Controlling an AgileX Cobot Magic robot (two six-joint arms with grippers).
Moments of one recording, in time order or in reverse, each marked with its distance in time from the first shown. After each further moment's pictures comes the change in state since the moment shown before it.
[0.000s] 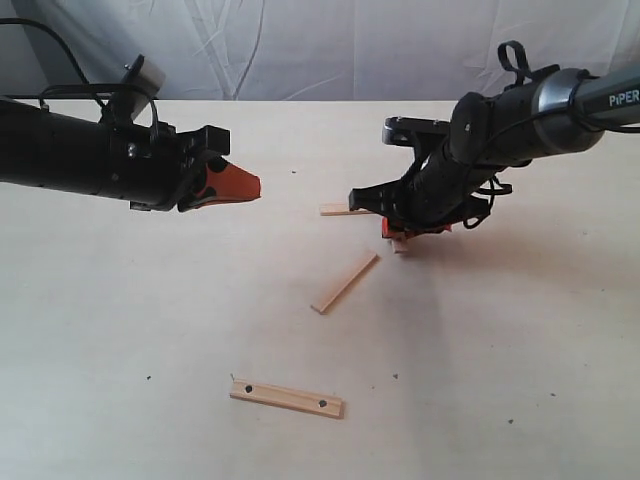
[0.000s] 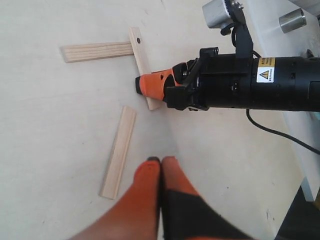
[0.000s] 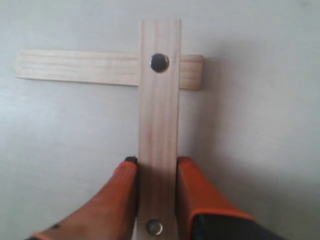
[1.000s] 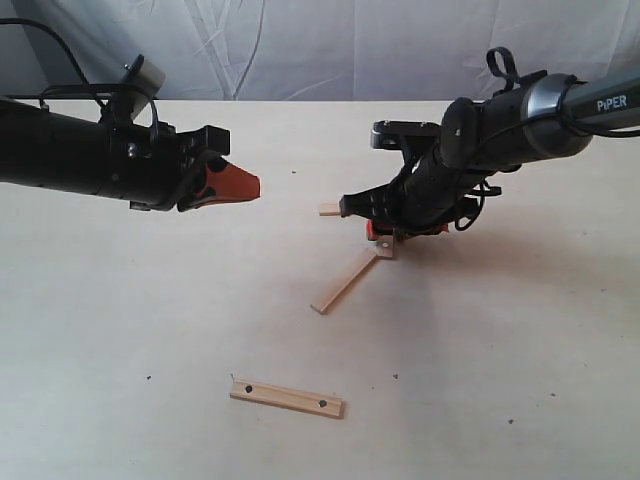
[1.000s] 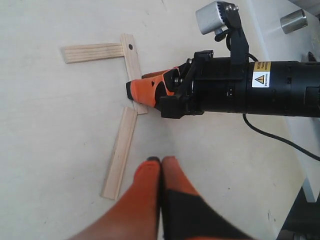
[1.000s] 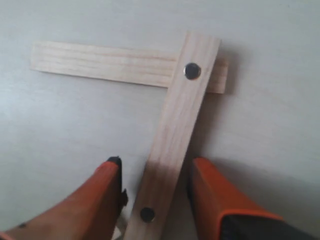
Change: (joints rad) left arm 0.000 0.000 0.000 0.000 -0.004 0.000; right arm 0.021 0.015 -0.002 0.008 -0.020 -0.056
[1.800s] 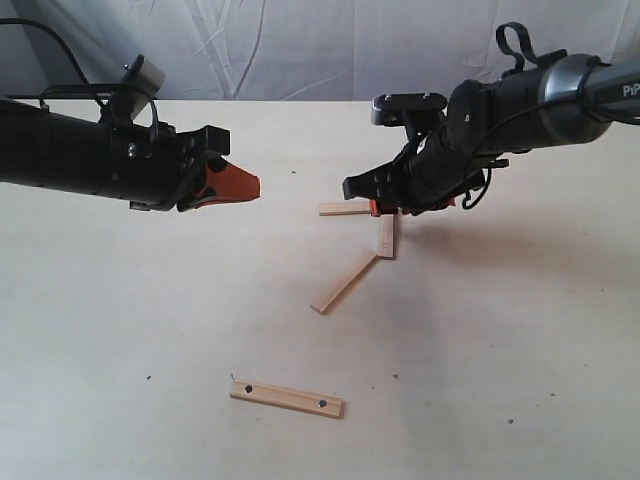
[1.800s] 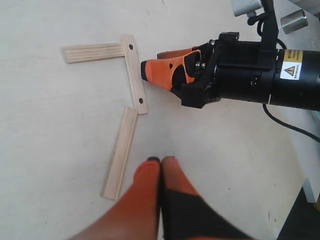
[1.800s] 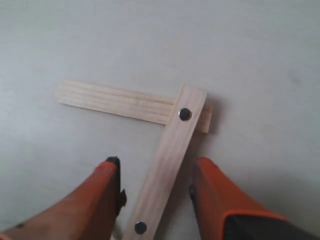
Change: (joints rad) left arm 0.000 0.000 0.000 0.000 0.000 0.000; right arm 0.000 -0.062 0.002 -0.086 -0.046 0.007
